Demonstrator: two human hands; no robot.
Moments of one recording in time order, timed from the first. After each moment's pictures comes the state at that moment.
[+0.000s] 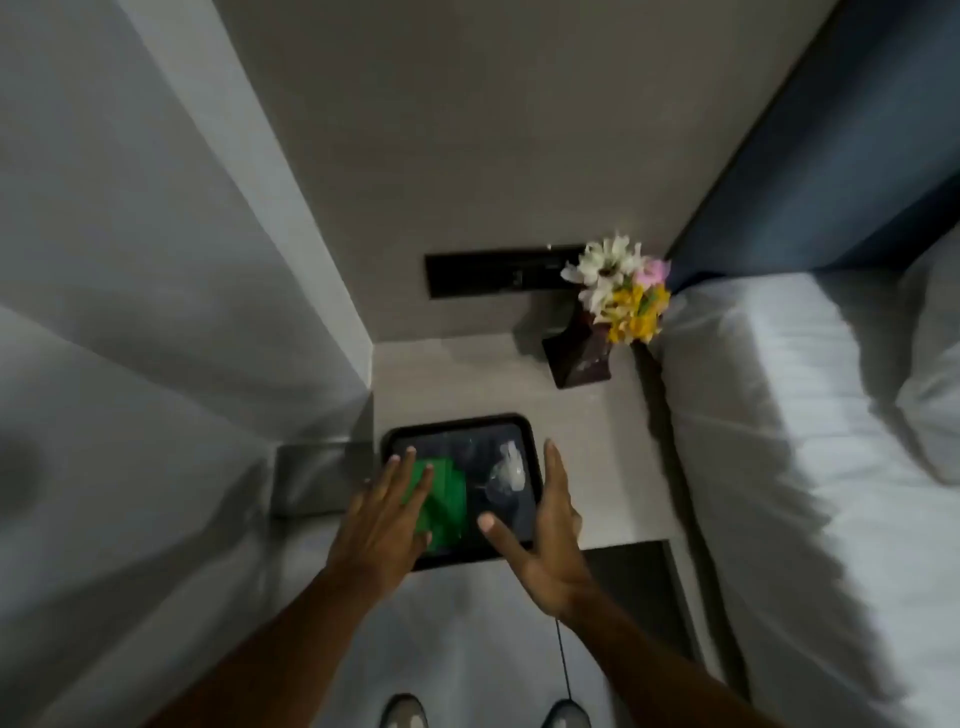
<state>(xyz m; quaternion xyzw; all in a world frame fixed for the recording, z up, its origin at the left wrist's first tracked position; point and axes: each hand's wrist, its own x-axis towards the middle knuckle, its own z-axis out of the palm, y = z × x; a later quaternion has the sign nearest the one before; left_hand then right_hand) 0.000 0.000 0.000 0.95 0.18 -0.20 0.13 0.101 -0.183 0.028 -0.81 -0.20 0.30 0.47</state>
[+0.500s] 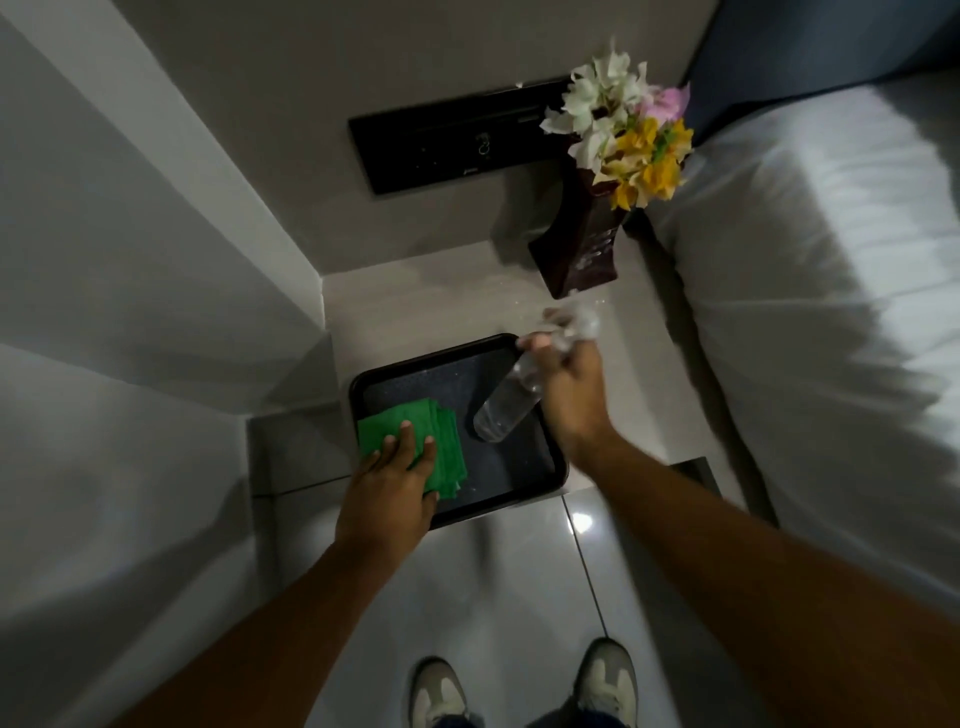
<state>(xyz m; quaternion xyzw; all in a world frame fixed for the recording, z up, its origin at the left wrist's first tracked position) 0.012 -0.004 -0.097 0.96 0.16 -0.21 0.09 0.179 -0.142 -0.035 -0.70 0.01 0.22 0.68</state>
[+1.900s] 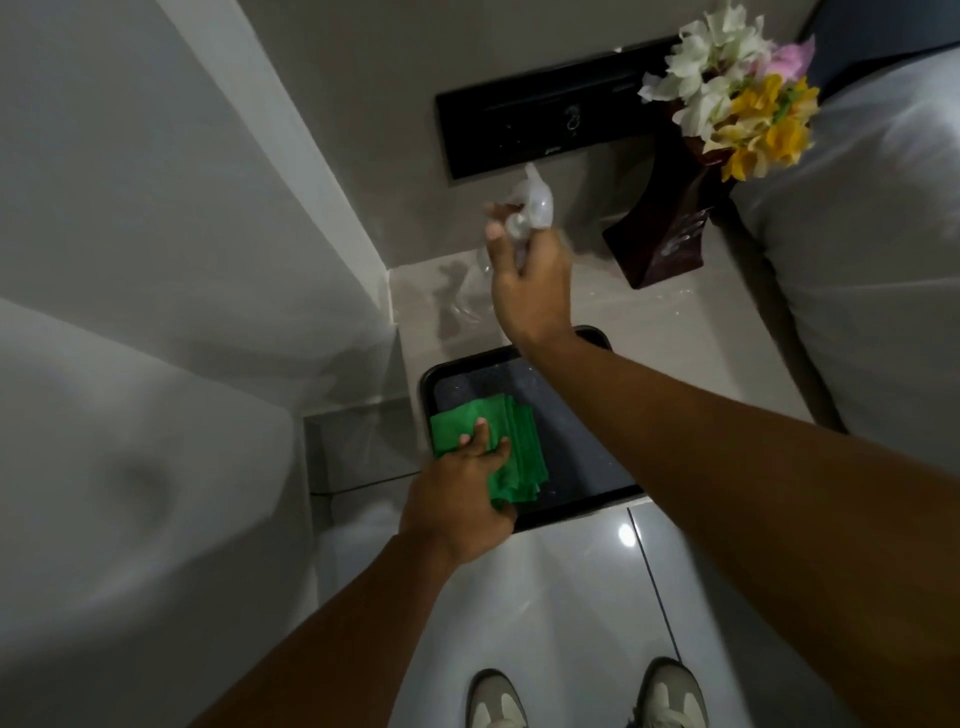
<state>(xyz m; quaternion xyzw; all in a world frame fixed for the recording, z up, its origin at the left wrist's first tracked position) 0.008 0.019 -0.089 0.93 0.18 -0.19 0.25 0.201 0.001 -0.033 -0.74 -0.17 0.04 0.65</state>
